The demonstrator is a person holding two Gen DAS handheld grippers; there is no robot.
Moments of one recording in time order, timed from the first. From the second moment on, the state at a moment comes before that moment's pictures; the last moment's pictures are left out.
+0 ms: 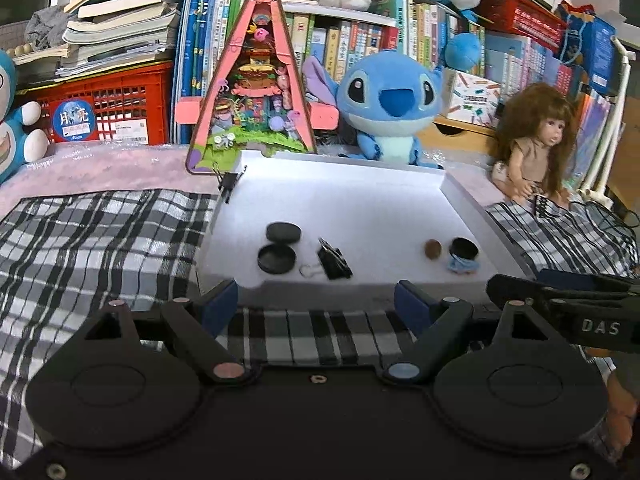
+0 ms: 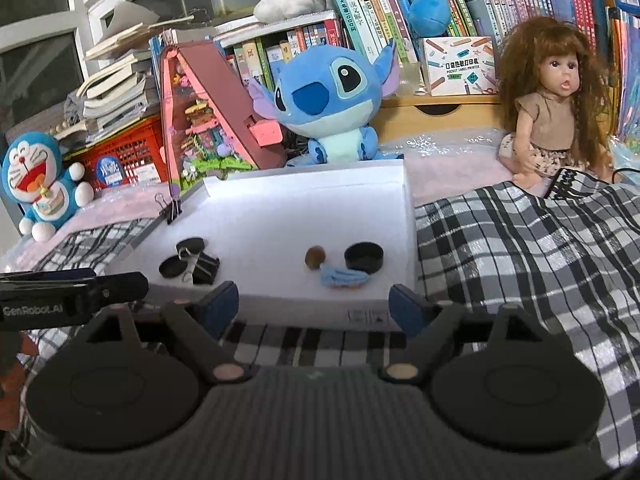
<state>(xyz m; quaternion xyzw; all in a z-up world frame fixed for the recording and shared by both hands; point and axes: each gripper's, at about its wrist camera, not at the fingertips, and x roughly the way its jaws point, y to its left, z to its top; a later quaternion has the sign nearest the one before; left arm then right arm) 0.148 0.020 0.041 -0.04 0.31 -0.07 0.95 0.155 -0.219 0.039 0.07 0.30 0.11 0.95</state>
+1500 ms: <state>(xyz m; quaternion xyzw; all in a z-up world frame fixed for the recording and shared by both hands) 0.061 0.007 0.010 0.00 0.31 -0.10 0.95 0.066 -0.211 0.028 -0.02 0.27 0.09 0.96</state>
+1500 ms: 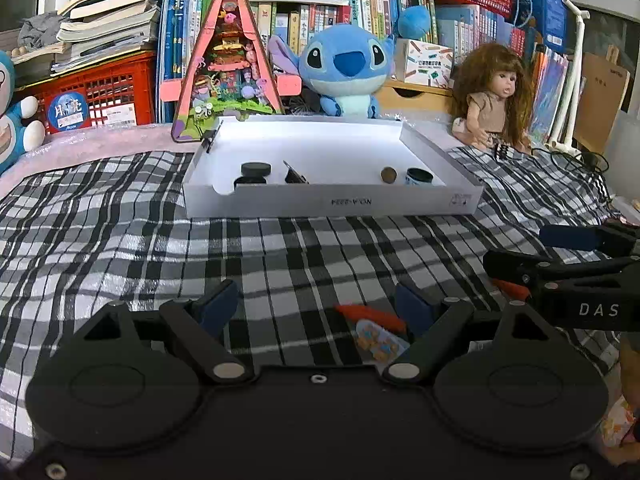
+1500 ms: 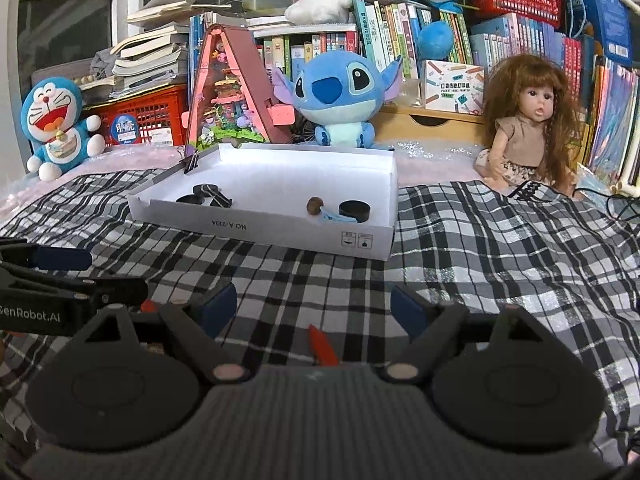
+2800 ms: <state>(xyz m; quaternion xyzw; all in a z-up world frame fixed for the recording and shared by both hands) 0.038 -0.008 -0.014 0.04 0.31 -0.15 0.94 0.026 -0.230 -0.003 -0.04 0.27 0.06 0.96</state>
